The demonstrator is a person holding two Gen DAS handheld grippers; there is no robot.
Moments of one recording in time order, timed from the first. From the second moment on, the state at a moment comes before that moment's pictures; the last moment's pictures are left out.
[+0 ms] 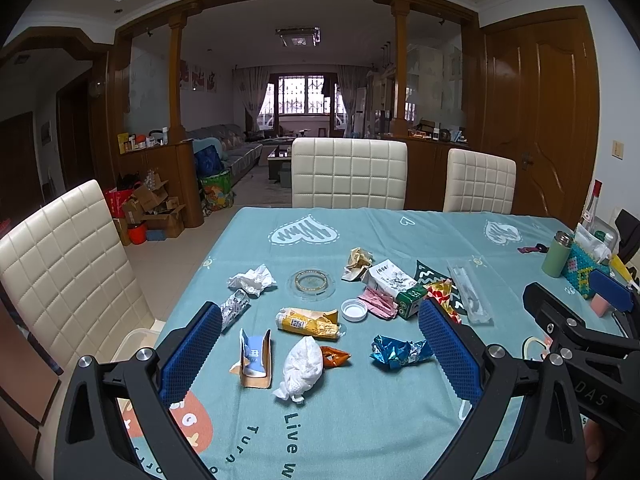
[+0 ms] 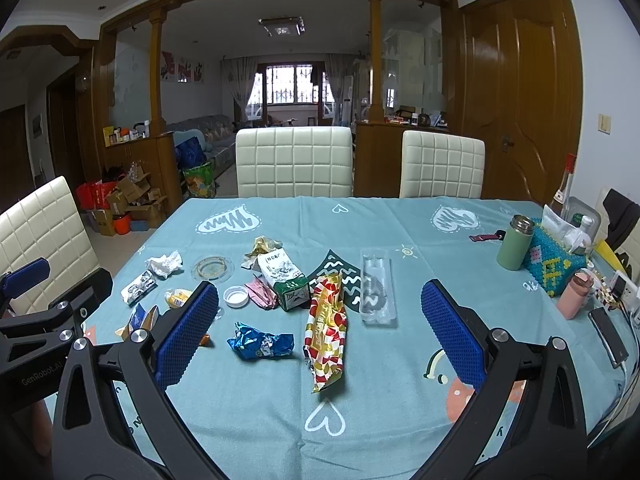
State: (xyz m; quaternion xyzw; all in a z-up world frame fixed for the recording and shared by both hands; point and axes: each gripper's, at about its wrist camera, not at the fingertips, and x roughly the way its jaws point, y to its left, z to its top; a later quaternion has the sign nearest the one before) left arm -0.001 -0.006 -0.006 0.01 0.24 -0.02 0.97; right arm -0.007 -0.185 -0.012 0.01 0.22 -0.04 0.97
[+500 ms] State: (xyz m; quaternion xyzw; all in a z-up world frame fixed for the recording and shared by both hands) left arm -0.001 -0.005 -0.007 0.00 0.24 -0.02 0.97; right arm -0.007 -0.188 -0.010 0.01 0.23 -0.04 0.97
